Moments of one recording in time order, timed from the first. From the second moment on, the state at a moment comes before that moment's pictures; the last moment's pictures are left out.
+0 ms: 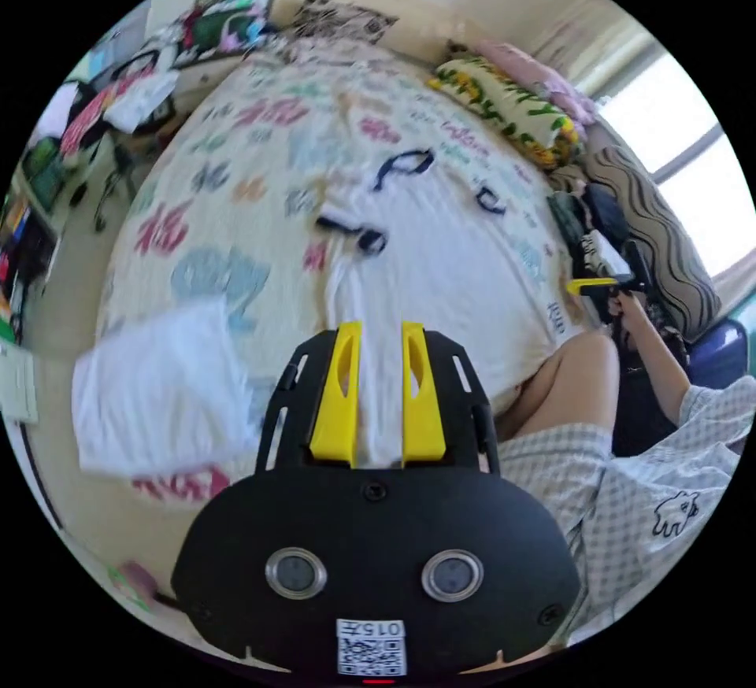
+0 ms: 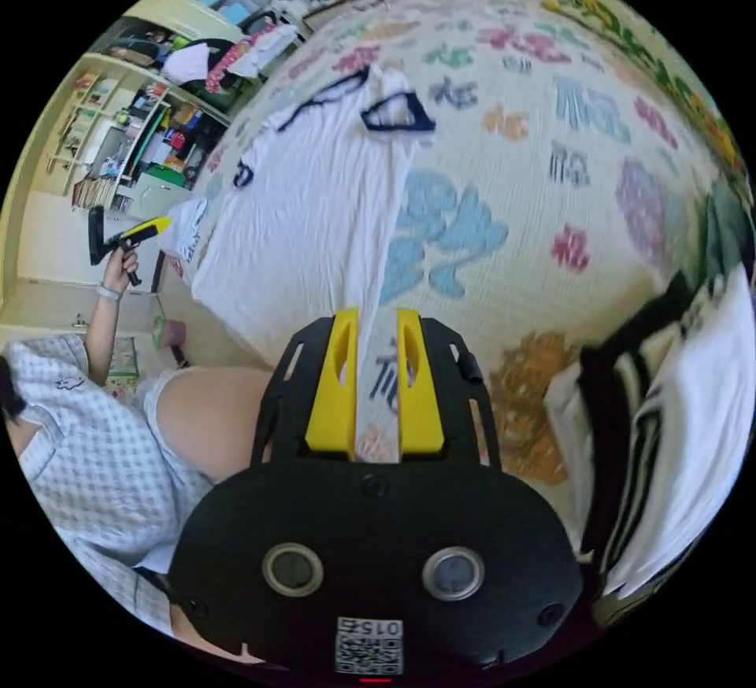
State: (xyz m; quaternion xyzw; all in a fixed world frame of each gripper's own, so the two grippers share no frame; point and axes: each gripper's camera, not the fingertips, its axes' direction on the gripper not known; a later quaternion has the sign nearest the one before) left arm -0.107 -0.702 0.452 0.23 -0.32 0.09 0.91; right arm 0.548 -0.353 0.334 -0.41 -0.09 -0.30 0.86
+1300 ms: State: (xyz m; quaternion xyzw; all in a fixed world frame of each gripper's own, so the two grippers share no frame) left arm -0.015 -1.194 0.888 0.05 -0.33 0.36 0.87; right arm 0.561 -0.444 0.510 -0.32 -0.03 -0.31 0.90
